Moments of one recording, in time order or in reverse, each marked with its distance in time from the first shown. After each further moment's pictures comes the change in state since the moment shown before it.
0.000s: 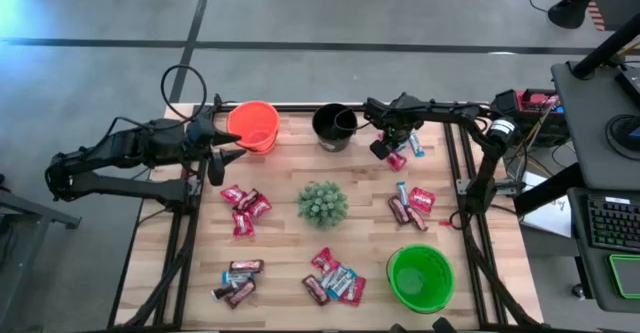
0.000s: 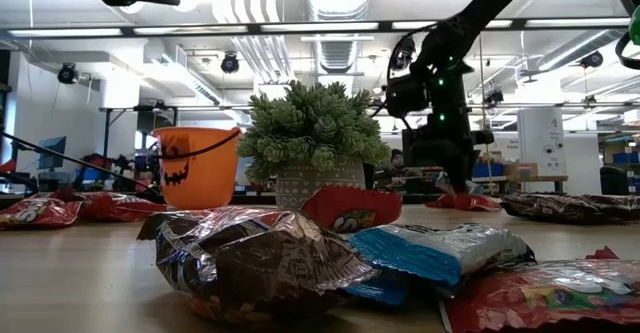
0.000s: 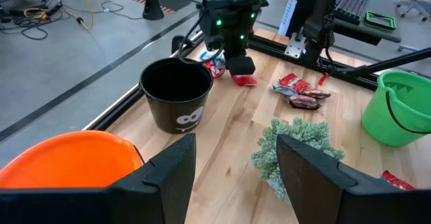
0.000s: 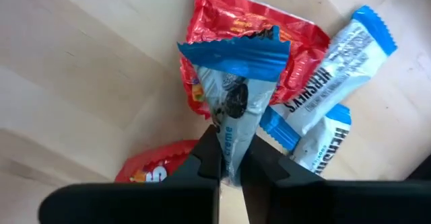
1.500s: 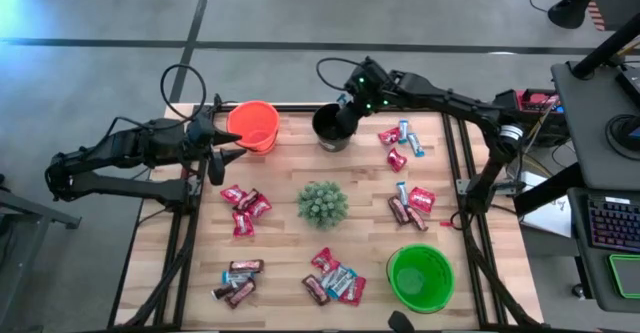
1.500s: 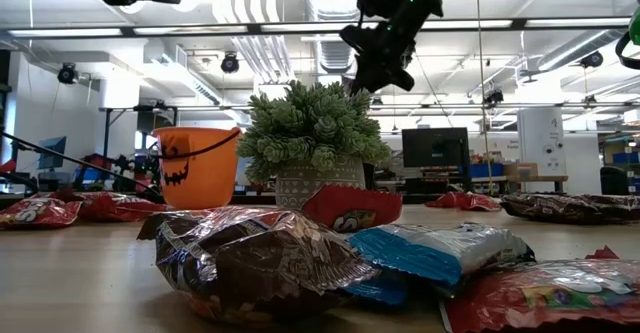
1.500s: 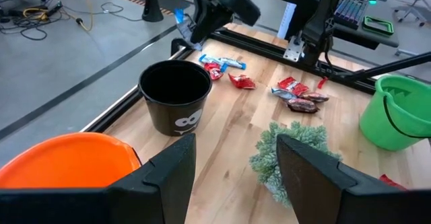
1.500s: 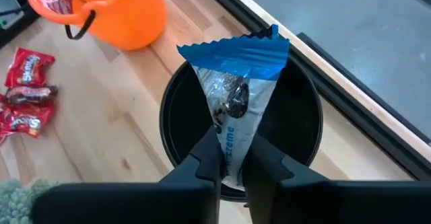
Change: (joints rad) left arm 0.000 0.001 0.000 0.012 0.000 -0.010; right arm 0.089 -0.074 0.398 0.226 -0.291 -0.048
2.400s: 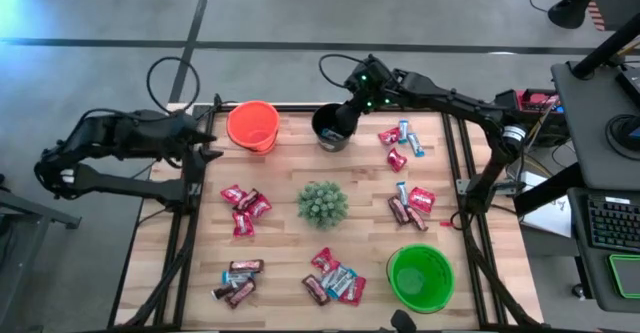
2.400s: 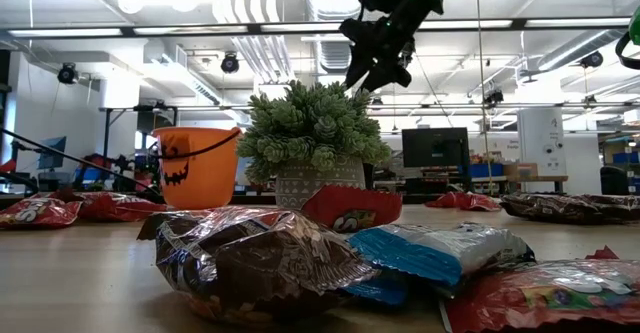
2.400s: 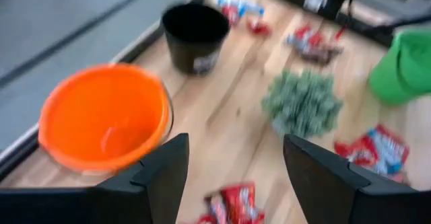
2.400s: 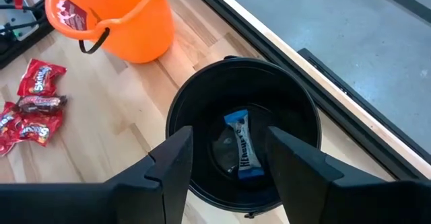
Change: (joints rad) left arm 0.000 0.069 0.291 -0.496 0.020 -0.112; right arm 0.000 -0.020 0.001 0.036 0.000 -0.011
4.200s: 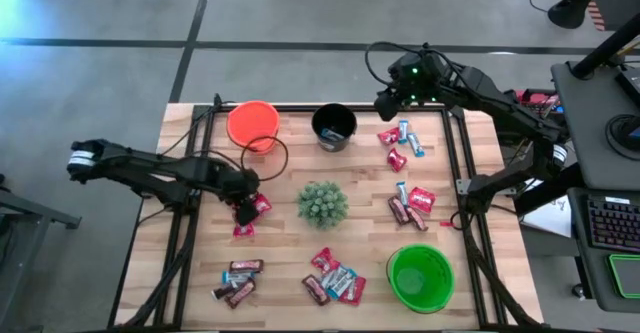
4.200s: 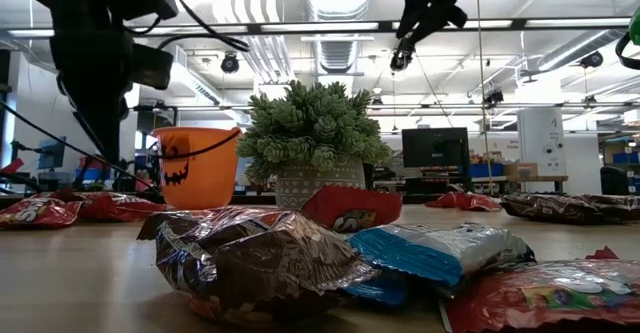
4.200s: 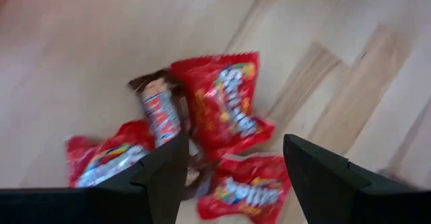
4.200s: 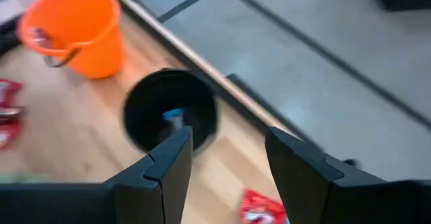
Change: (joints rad) left arm -0.147 0.362 -0.593 0.394 0.220 -0.258; right arm -0.003 -0.325 0.000 -0.235 0.266 -0.067
